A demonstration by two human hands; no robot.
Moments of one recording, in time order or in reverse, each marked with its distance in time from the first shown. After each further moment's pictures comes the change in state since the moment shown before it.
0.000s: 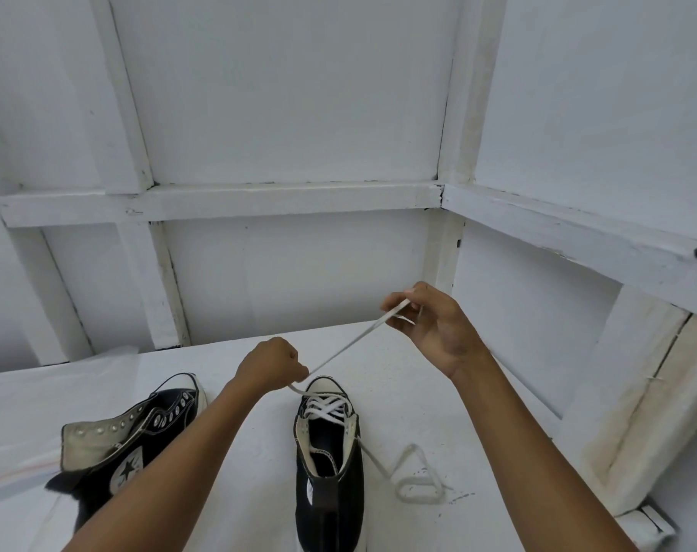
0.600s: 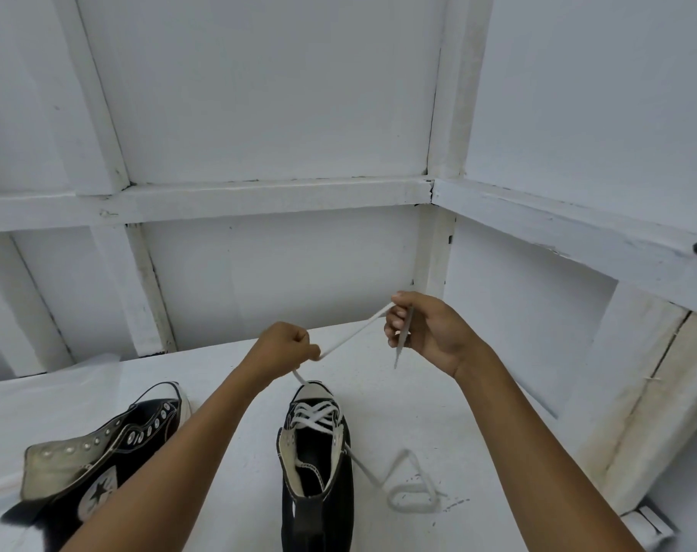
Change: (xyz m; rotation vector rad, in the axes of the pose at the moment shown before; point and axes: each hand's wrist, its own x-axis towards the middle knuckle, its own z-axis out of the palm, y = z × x) left_hand 0.004 0.033 -0.009 -0.416 -0.042 0.148; right_hand 0.010 -0.005 -0.016 -0.217 -0.025 0.208
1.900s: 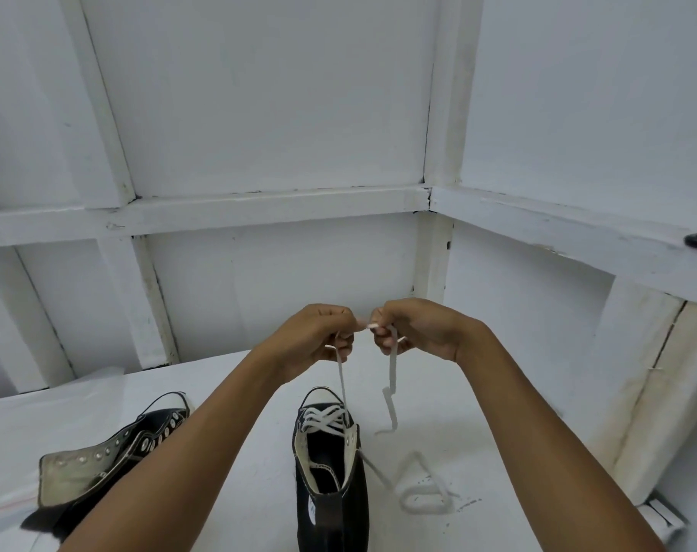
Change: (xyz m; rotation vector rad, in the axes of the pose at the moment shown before) left_hand -0.027 0.054 -0.007 -0.541 -0.356 0.213; right_hand 0.007 -0.014 0.014 -0.589 -0.223 0.116
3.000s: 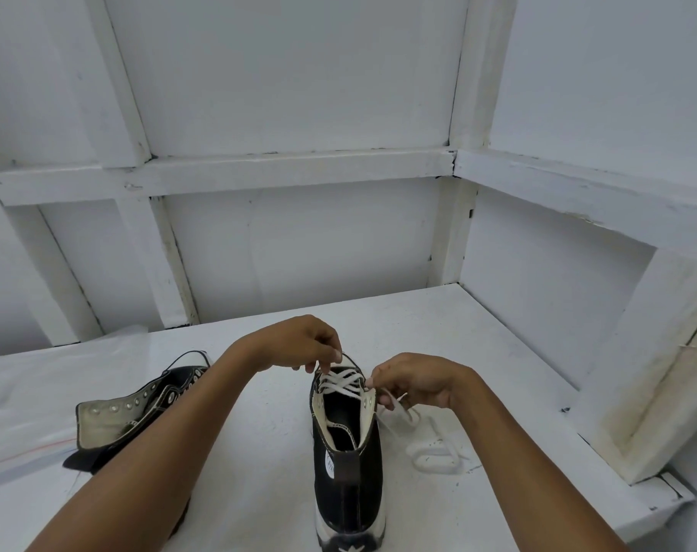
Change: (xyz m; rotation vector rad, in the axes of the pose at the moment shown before) left_hand -0.027 -0.038 -0.036 0.752 -0.140 -0.240; right_hand 0.005 0.083 0.062 0.079 -0.190 0.290
